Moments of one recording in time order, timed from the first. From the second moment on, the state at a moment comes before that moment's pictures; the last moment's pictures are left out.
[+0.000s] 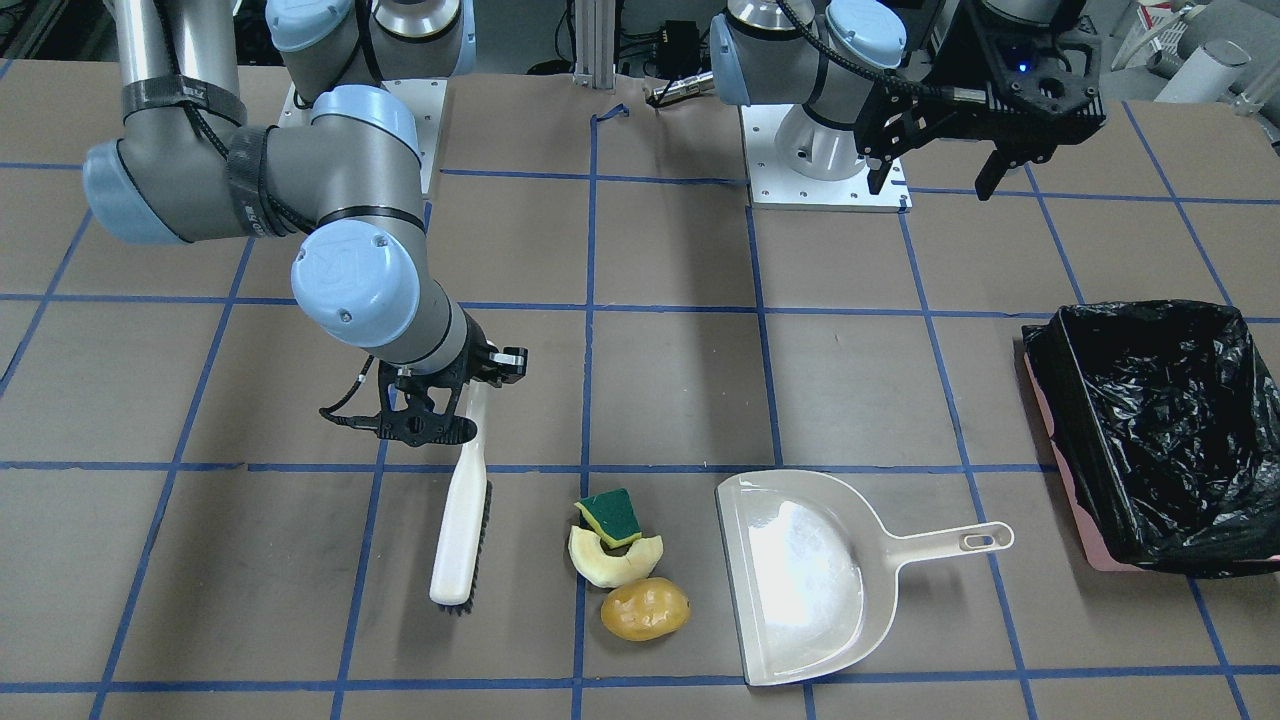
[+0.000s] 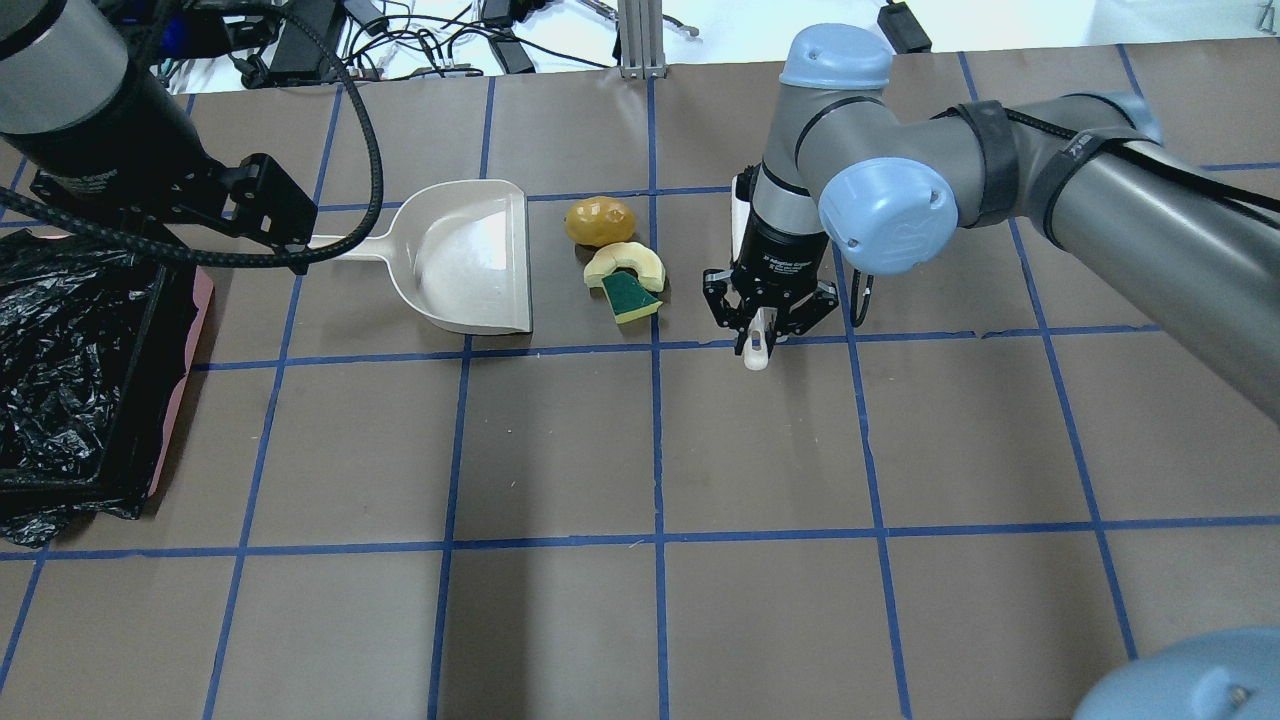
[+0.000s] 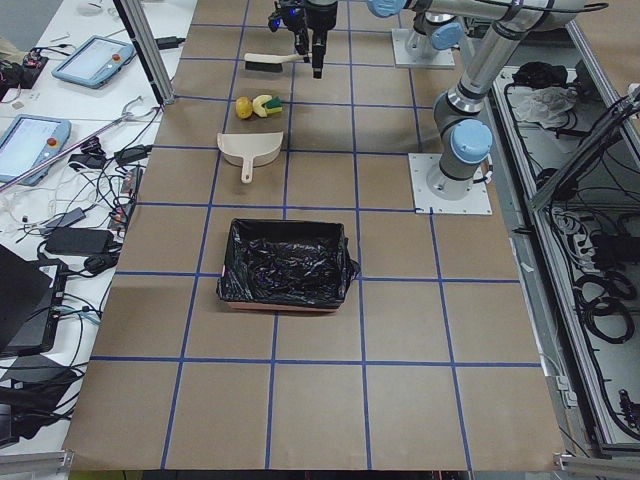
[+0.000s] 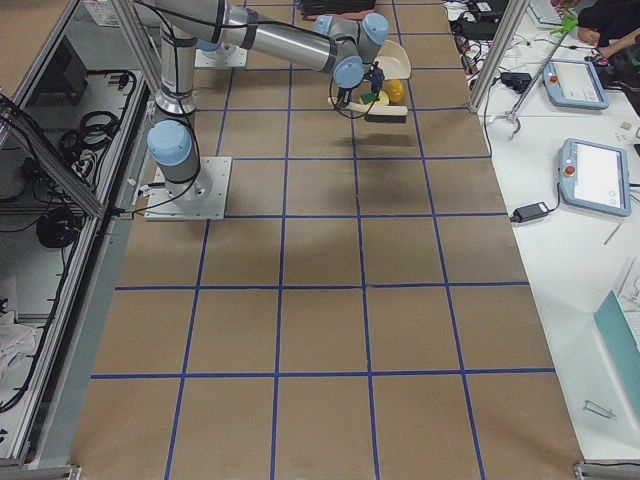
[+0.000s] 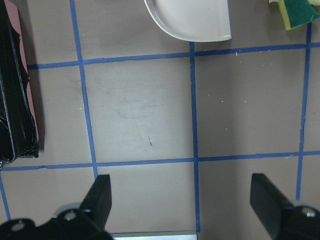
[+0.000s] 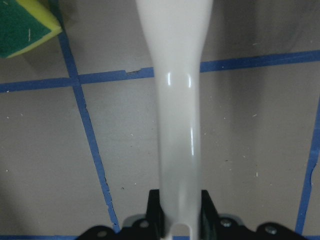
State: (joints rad) left arm -1.49 -1.45 -1.57 -1.68 1.60 0.14; right arm 1.73 -1.22 1.66 -1.76 -1.39 0.24
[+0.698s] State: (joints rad) left arm -1.48 -1.54 -1.59 -1.59 1.63 0.39; right arm 1.73 -1.21 1.66 -1.77 -1.39 0.24
